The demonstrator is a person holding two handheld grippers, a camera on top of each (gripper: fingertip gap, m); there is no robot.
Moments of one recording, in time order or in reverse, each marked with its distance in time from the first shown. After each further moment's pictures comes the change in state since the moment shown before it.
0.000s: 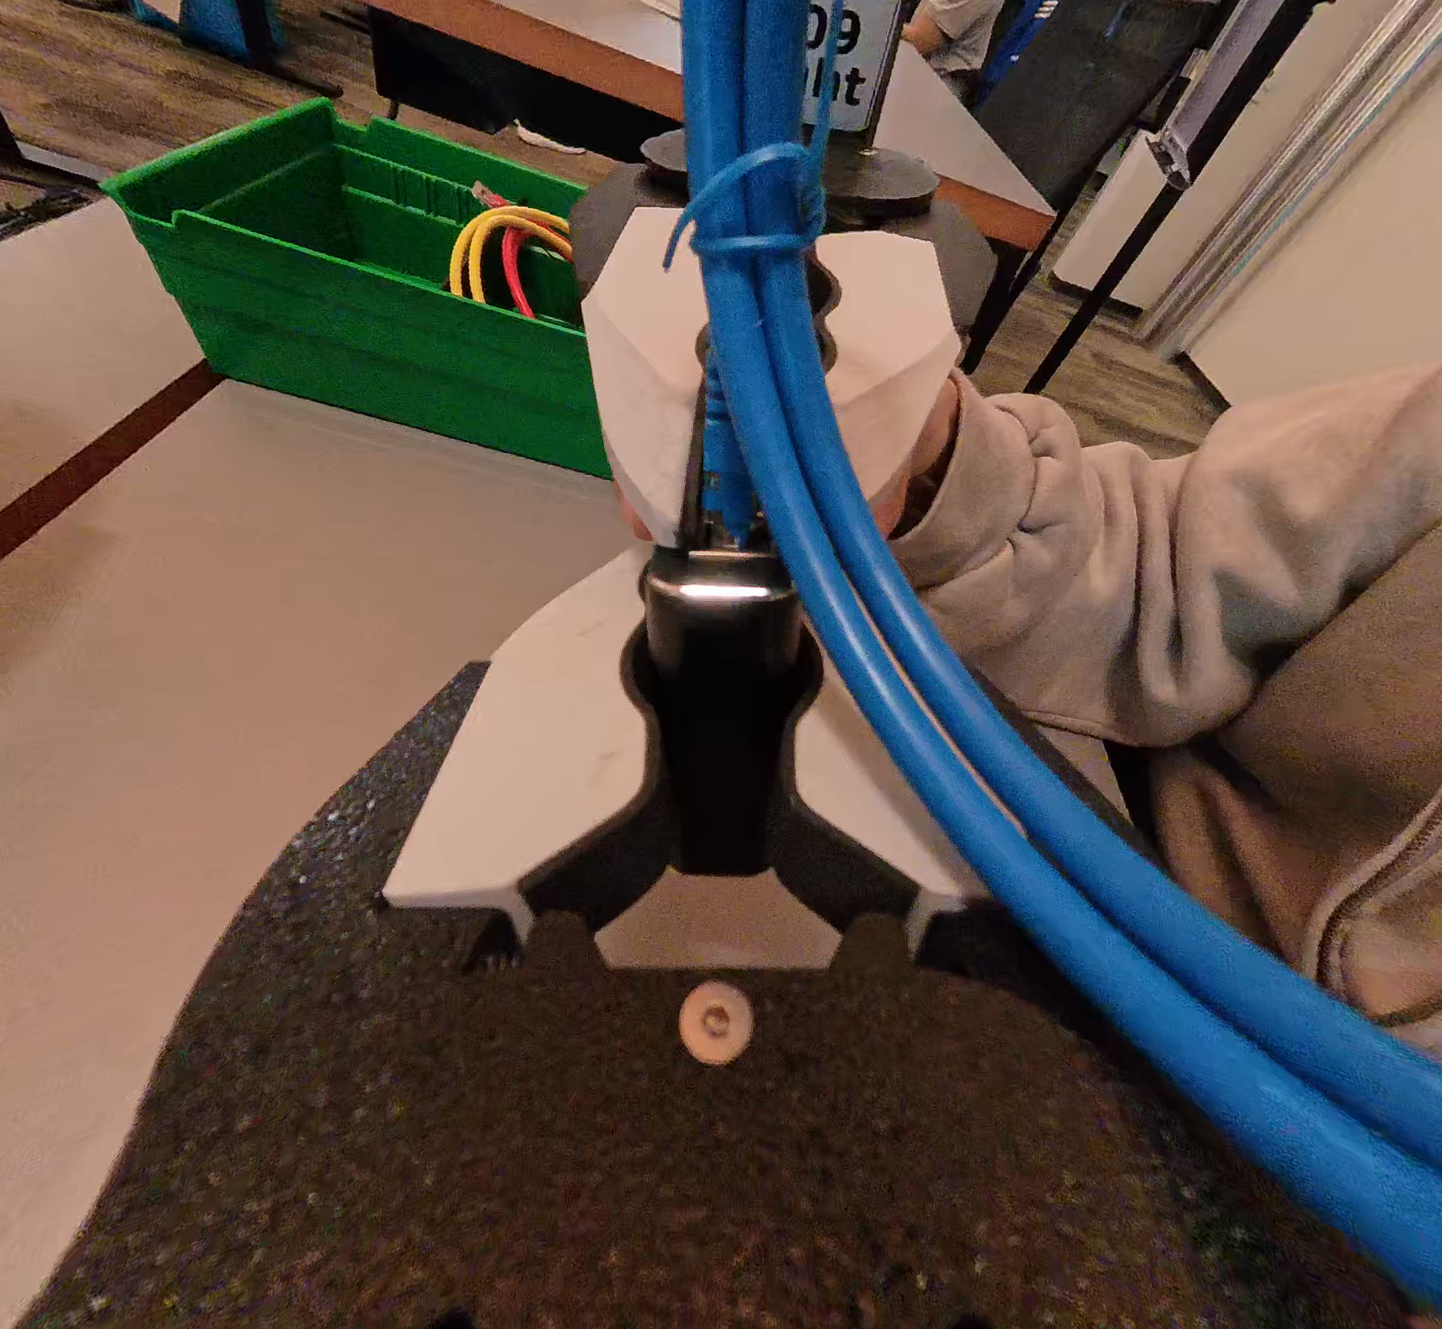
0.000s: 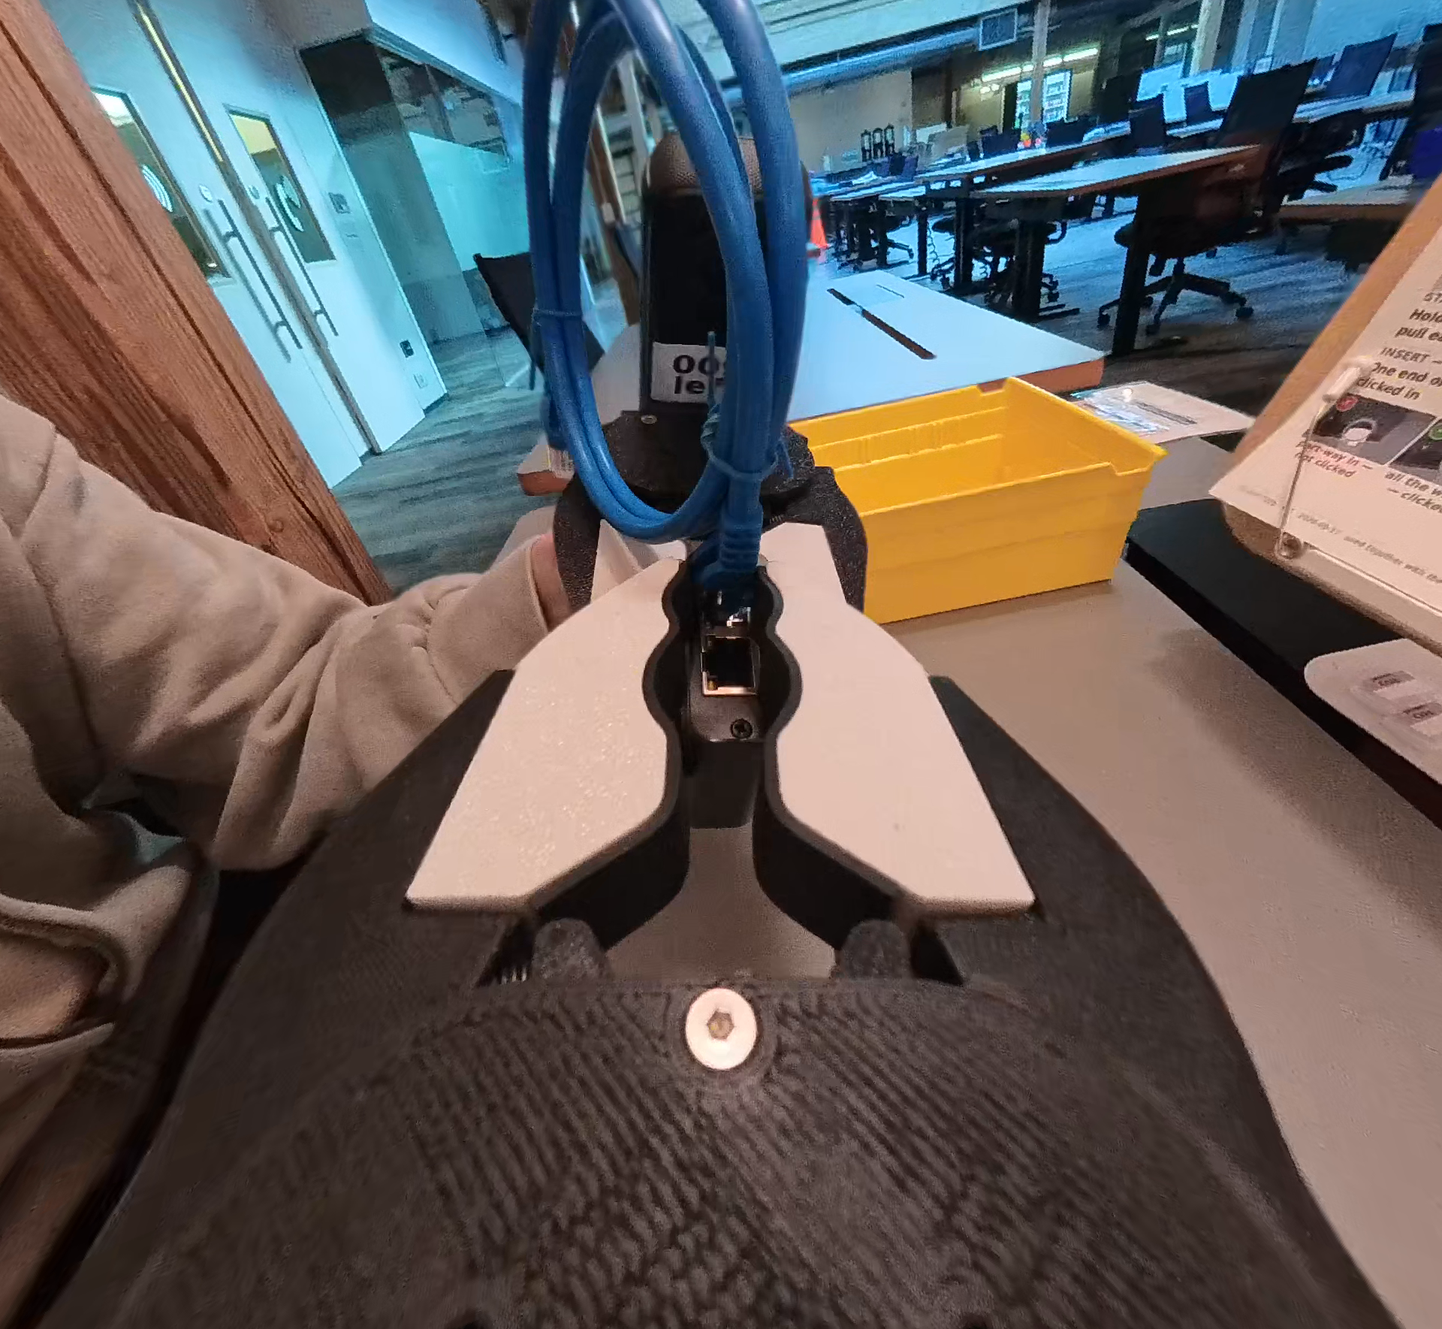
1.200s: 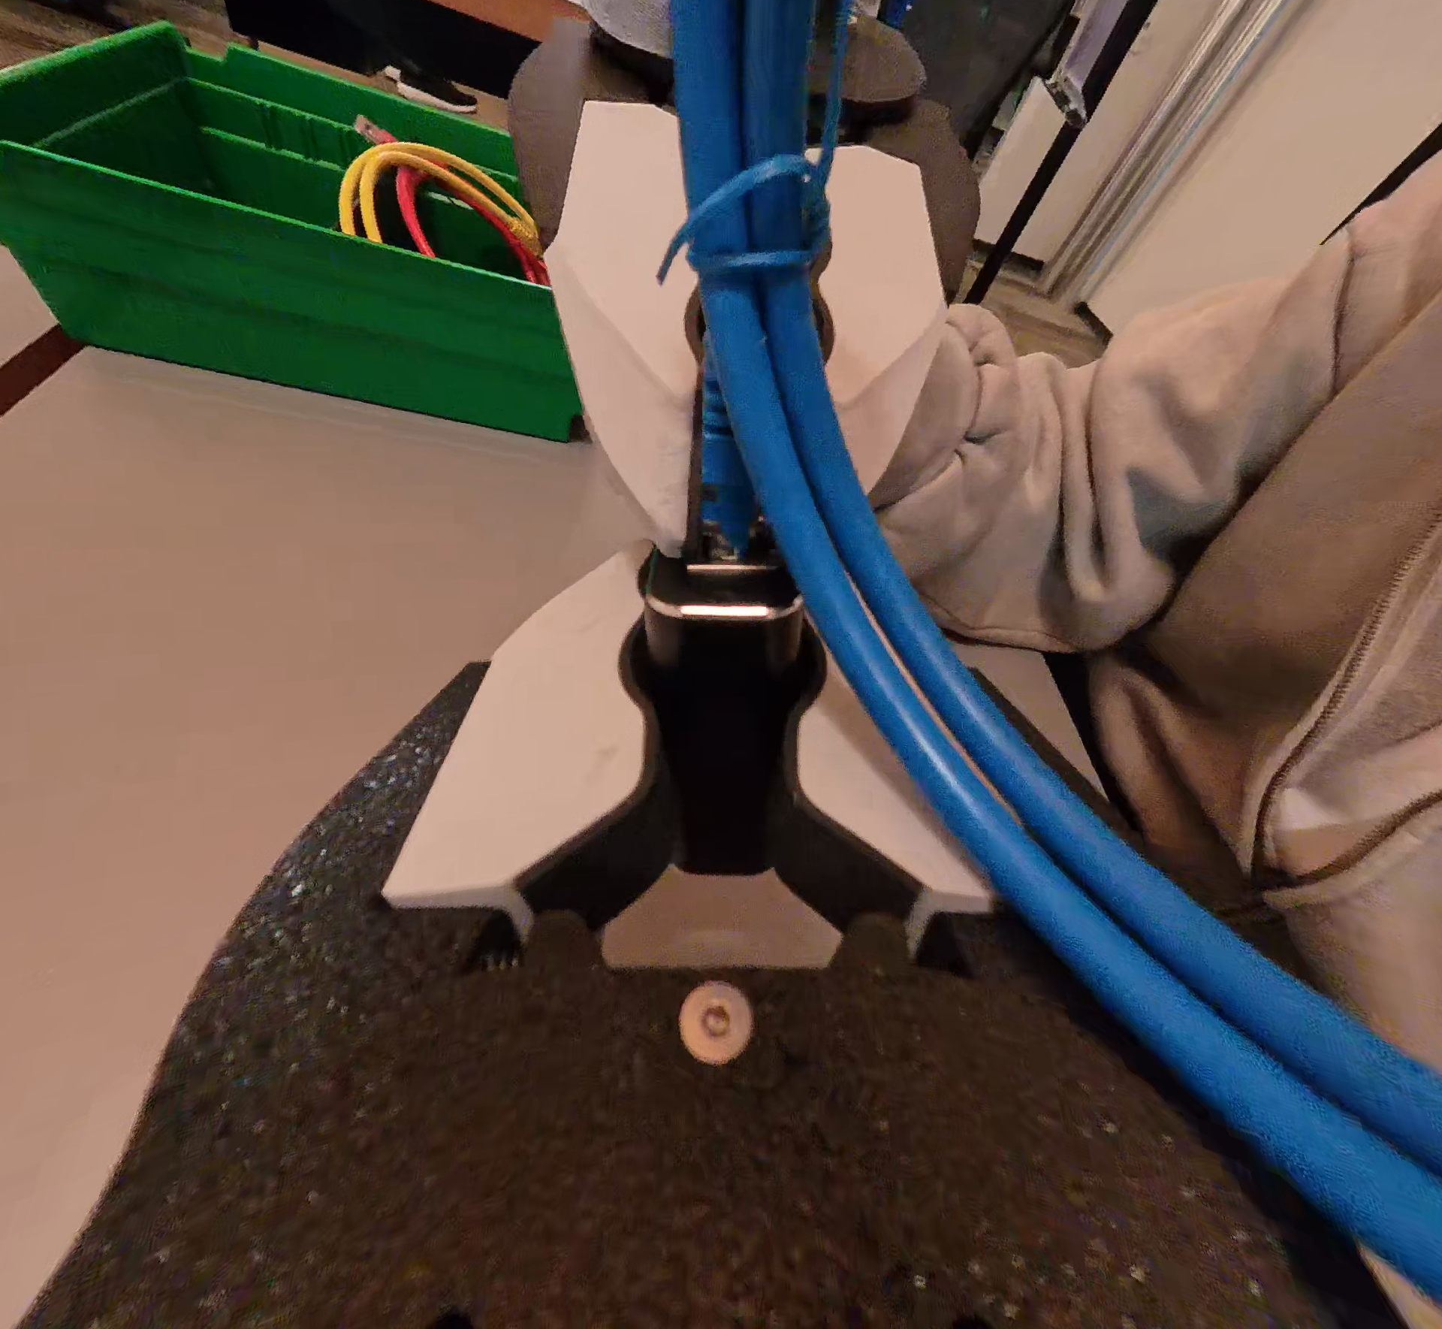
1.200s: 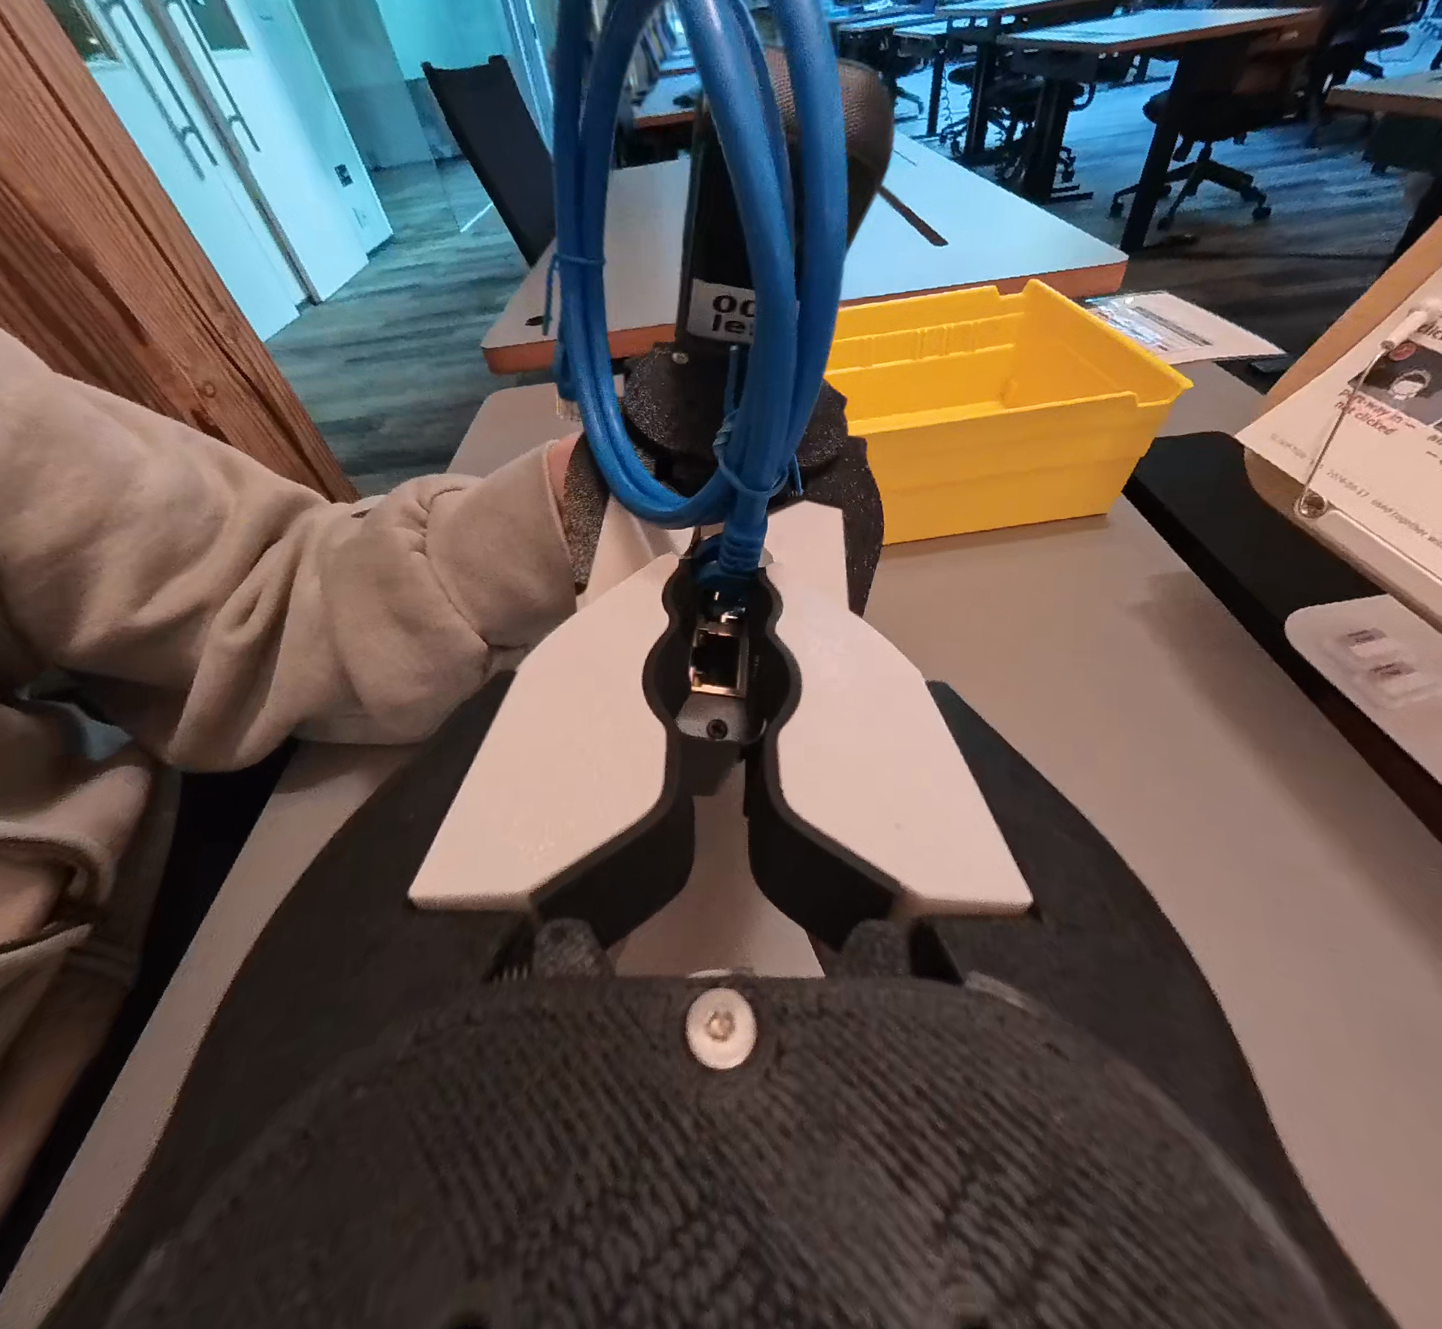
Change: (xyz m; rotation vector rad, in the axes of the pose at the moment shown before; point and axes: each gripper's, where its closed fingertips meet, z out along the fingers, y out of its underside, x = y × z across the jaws) left arm 0.008 0.021 -0.008 -0.038 0.124 0.024; right arm -0.005 0.019 0.010 -0.181 0.020 -0.074
